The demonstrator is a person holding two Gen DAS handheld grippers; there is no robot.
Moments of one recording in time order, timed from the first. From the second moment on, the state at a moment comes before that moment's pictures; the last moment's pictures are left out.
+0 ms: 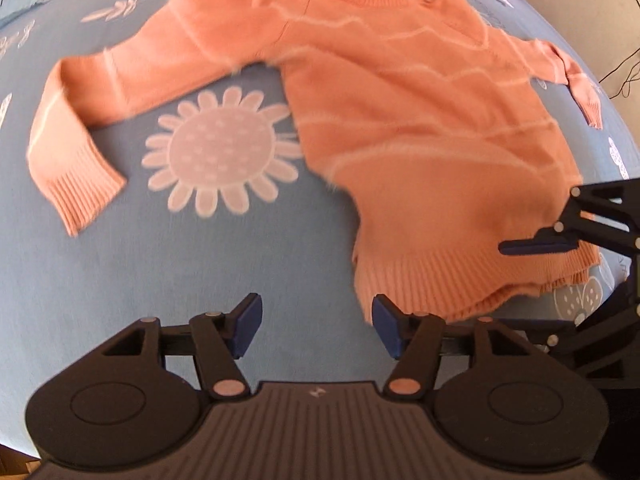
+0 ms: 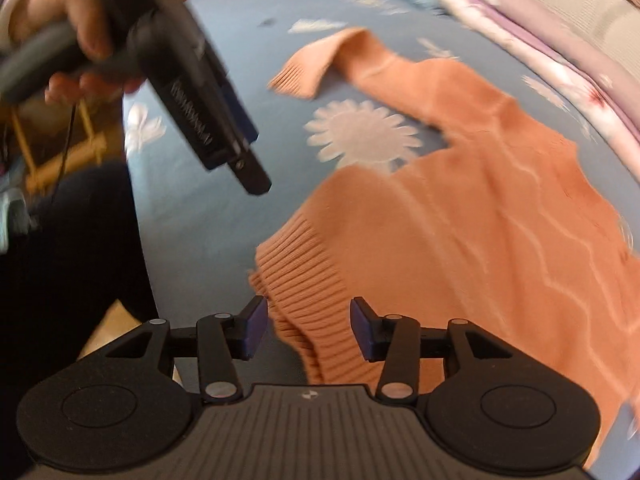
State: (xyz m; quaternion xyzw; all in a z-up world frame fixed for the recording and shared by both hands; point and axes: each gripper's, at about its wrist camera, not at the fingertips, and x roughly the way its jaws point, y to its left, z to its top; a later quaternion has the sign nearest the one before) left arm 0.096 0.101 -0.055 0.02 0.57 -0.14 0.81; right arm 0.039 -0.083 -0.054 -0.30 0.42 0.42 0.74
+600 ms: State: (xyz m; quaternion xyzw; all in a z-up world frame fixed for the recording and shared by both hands) left arm 0.067 0.130 -0.082 -0.03 0.59 -0.13 0.80; right arm -0.024 -0.042 -0.131 -0.65 0.20 0.38 0.62
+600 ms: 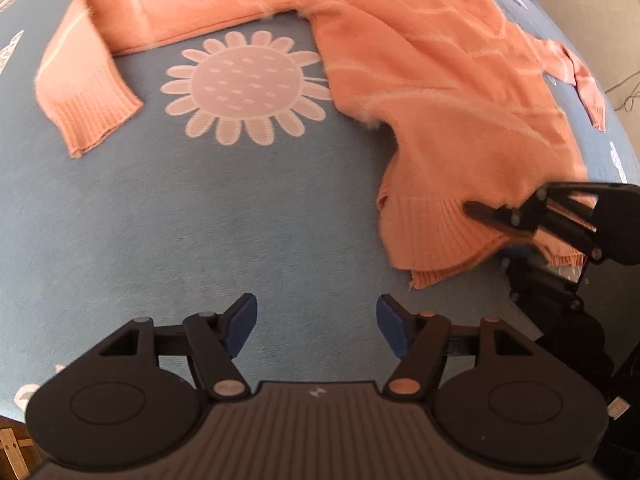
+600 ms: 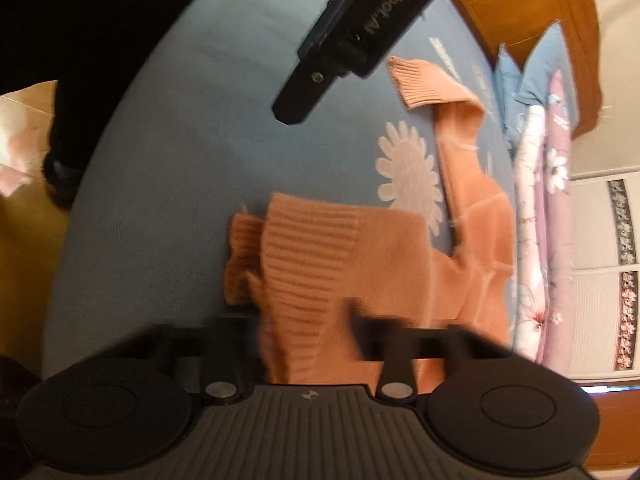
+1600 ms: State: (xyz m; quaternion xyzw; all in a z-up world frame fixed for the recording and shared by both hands) left arm 0.045 0.166 -0.092 -0.01 0.58 -0.09 0.81; right arm 0.003 -0.050 -0.024 -0.28 0.45 0.39 0.75
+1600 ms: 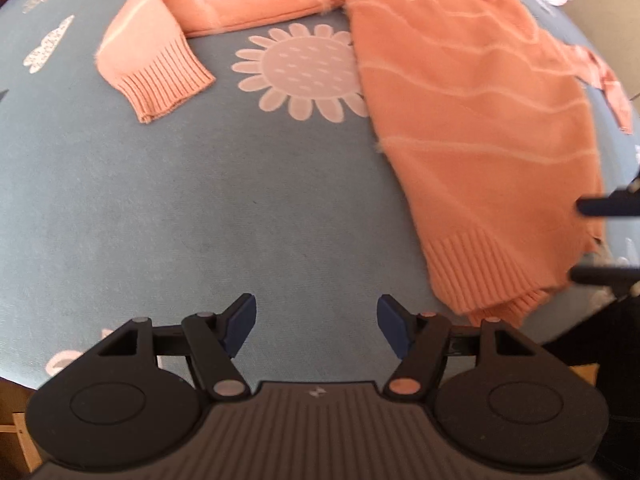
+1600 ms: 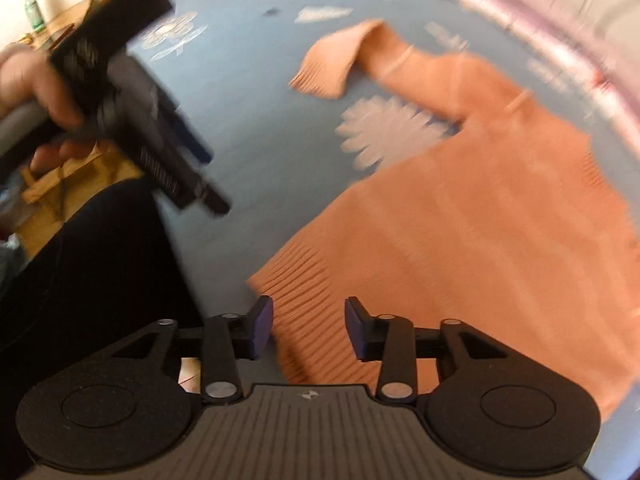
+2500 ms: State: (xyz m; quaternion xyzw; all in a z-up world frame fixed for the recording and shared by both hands) left arm 0.022 0.197 -0.094 -0.06 0.56 -0.09 0.82; right arm 0.076 -0.051 0.018 -0.09 0.45 0.35 0.82
